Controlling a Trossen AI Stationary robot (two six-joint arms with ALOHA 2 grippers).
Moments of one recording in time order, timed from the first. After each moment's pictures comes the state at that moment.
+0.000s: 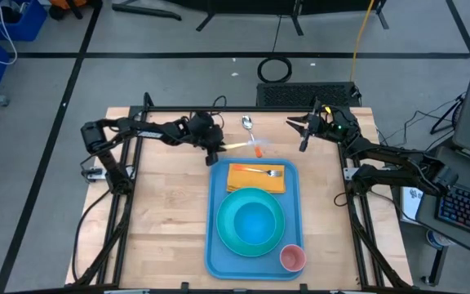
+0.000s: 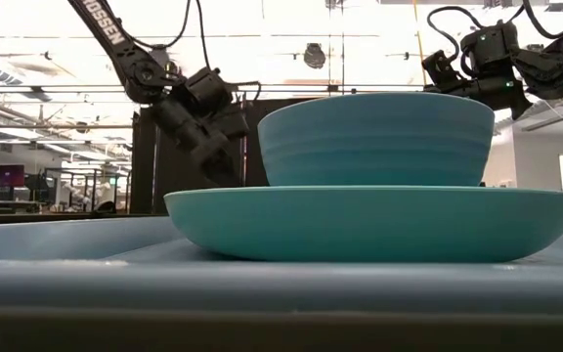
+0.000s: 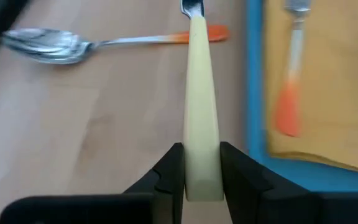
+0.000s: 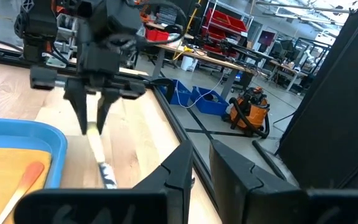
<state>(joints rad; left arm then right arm) 0.49 1.72 0.86 0.07 0.31 0.25 -0.81 1.05 0.30 0.70 -0.42 -0.34</state>
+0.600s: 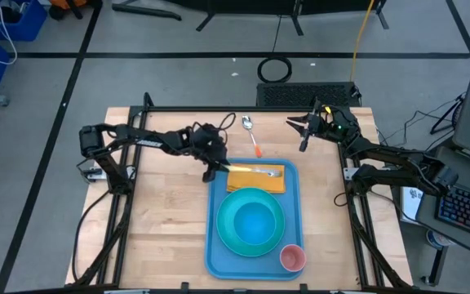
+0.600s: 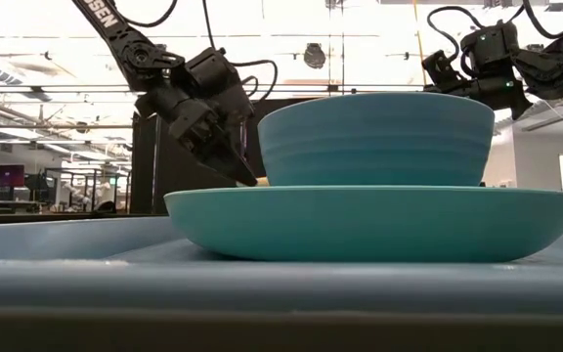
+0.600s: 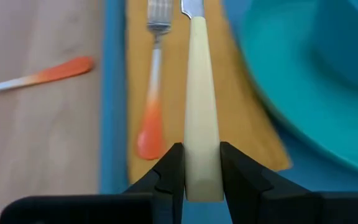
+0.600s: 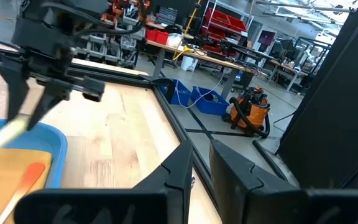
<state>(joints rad) 0.34 1.69 0.86 0.03 0.47 0.30 -0.81 1.05 0.30 0.70 -0.42 -0.34</state>
